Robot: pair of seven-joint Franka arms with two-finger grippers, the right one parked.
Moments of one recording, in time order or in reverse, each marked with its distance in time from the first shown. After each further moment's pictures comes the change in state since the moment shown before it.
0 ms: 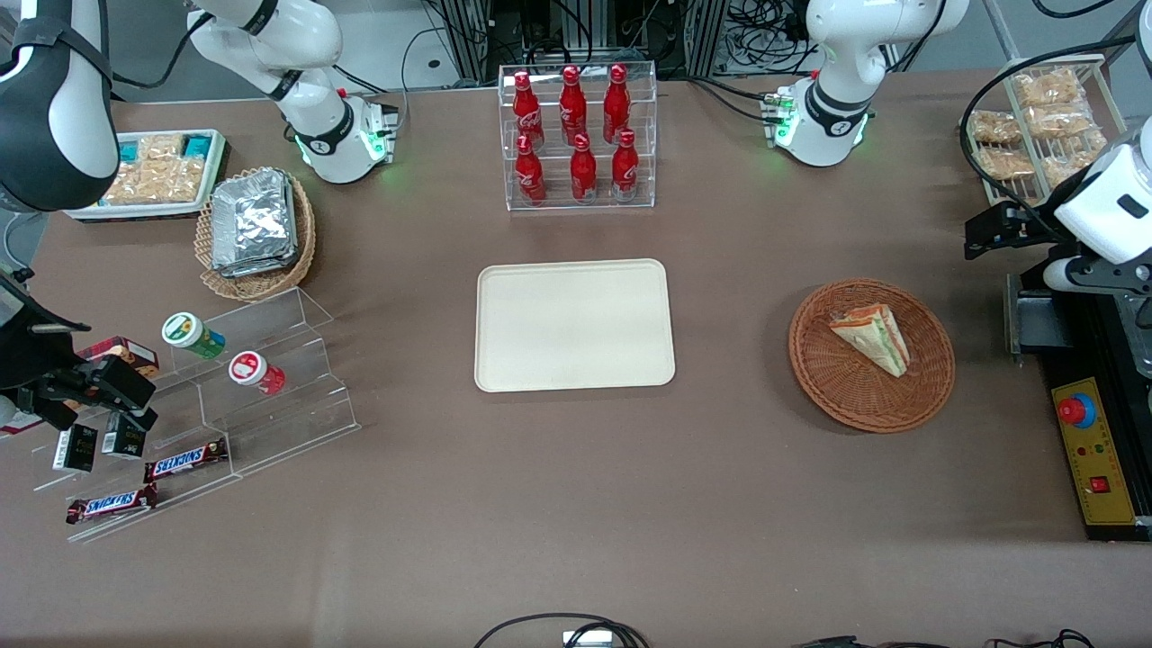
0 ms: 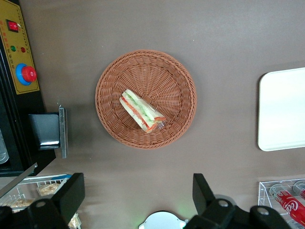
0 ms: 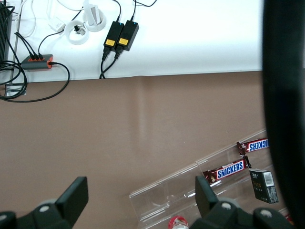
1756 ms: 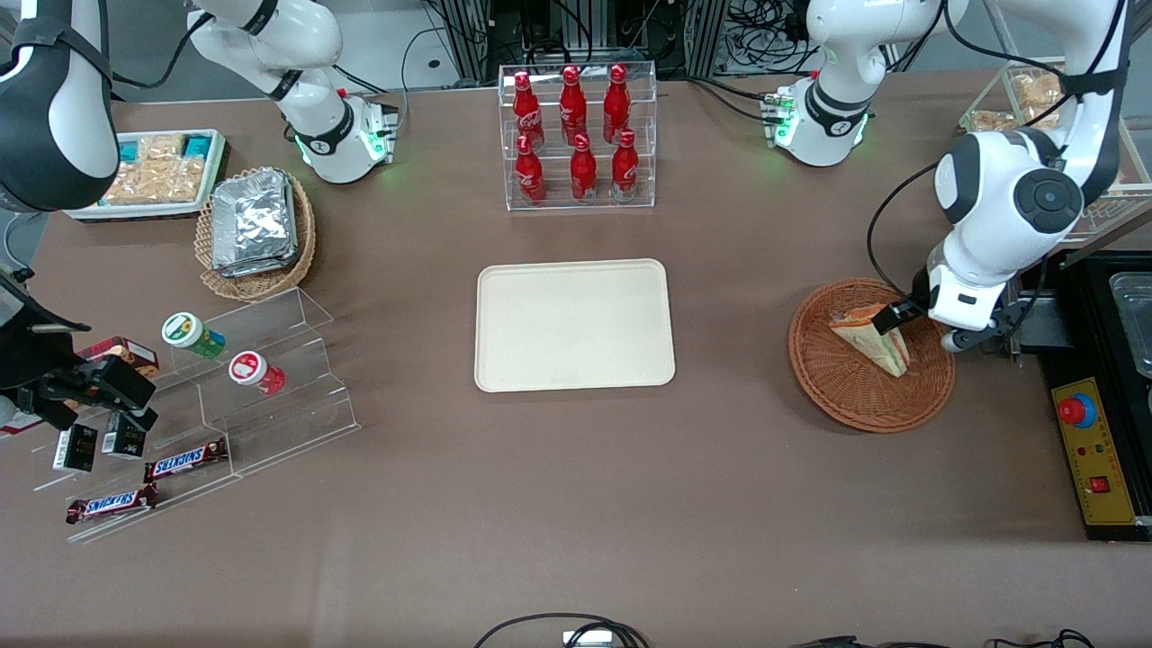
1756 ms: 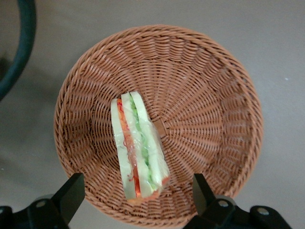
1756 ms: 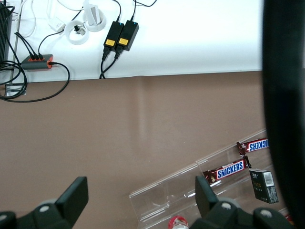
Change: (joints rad) arm 0.037 -0.057 0.015 -0.881 0.022 0.961 -0.544
